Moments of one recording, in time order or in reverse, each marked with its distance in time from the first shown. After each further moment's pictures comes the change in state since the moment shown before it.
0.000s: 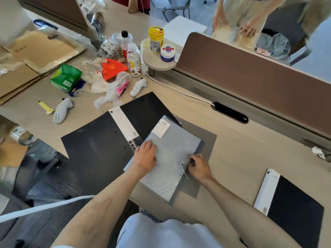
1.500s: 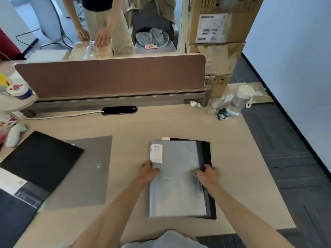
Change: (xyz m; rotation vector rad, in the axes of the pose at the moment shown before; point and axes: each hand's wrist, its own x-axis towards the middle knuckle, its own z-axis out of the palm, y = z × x) left_hand -0.044 0.390 0.091 -0.685 -0.424 -0.083; right_hand -0.194 0.347 -0.130 0.662 0.338 0.723
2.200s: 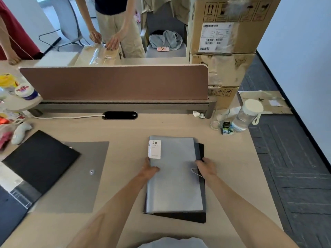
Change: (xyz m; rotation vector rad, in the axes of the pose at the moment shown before) left_hand 0.031 0.058 0.023 -0.203 0.046 -0.062; right_hand 0.101 -0.041 -0.033 0.221 -0.093 0.064
